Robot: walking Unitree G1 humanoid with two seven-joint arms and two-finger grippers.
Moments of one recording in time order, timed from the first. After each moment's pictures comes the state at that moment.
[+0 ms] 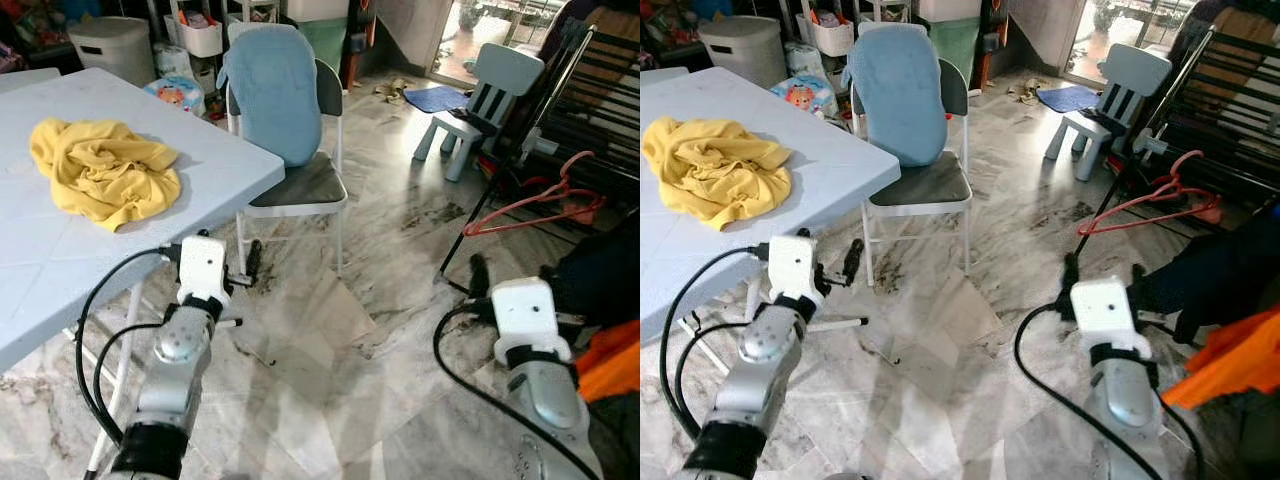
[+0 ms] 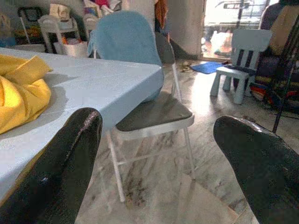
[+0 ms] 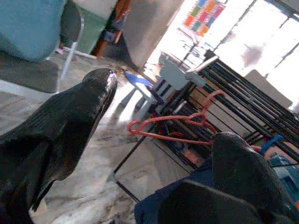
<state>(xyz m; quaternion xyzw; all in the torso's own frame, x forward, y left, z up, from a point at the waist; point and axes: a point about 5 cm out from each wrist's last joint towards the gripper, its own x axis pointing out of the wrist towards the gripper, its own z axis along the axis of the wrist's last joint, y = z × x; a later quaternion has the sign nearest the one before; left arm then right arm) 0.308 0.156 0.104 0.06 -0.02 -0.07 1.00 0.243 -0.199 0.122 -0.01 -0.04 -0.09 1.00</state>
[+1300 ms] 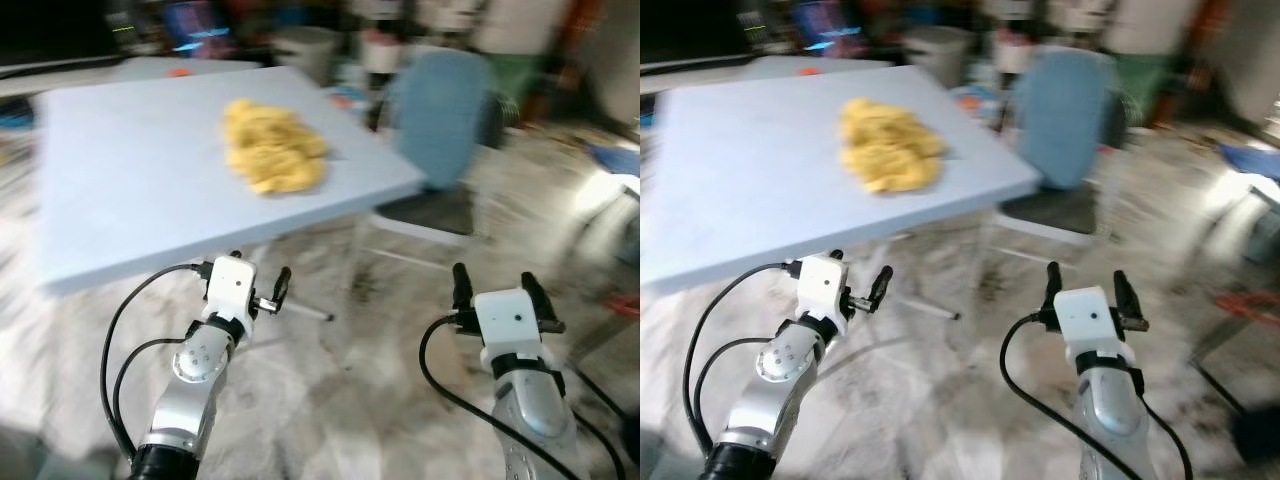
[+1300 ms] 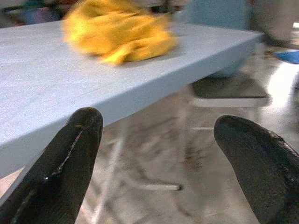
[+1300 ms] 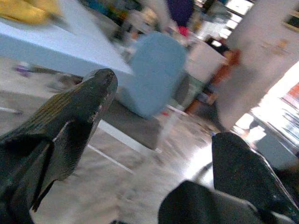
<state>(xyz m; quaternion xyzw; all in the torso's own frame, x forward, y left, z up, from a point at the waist) 0.295 0.132 0.093 0.07 0.03 -0.14 0.99 0.241 -0.181 0.118 0.00 -0.03 -0.07 1.00</state>
